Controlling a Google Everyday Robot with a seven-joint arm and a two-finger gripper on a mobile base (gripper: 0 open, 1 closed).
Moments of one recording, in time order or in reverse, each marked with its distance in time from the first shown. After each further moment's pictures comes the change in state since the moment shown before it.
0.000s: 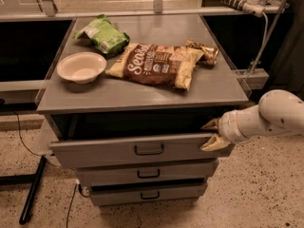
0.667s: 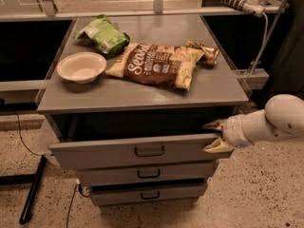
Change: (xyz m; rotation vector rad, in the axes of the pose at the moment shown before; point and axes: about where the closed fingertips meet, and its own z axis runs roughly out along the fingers) arm 0.003 0.014 -0.009 -0.005 -0.009 0.009
